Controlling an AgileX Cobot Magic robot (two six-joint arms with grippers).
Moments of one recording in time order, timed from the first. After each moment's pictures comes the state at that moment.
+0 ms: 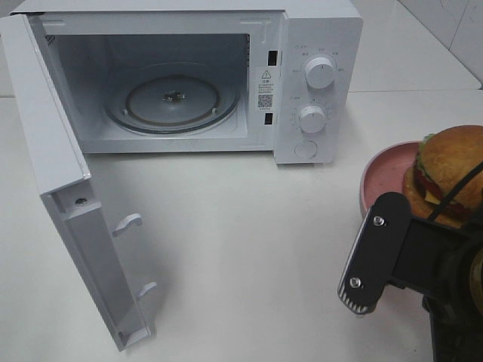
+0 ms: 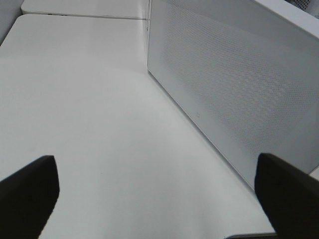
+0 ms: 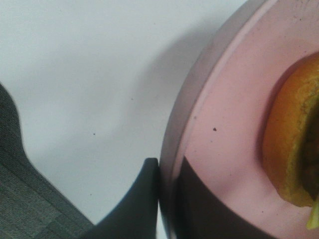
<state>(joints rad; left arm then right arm) -0.07 -0.01 -0.52 -0.06 1.09 -0.02 1.14 1.25 -0.51 -0.71 0.91 0.45</state>
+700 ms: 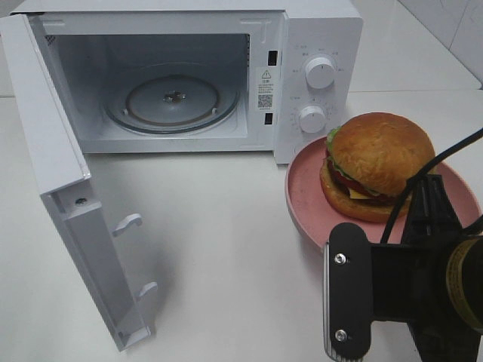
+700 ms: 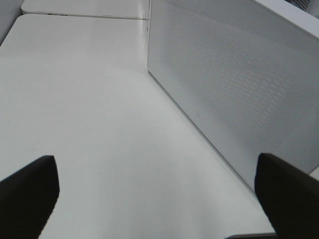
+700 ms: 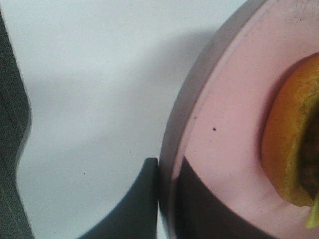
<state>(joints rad) -0.07 -0.01 -0.52 -0.06 1.09 -0.02 1.15 1.25 -0.51 -0.77 0.73 0.12</state>
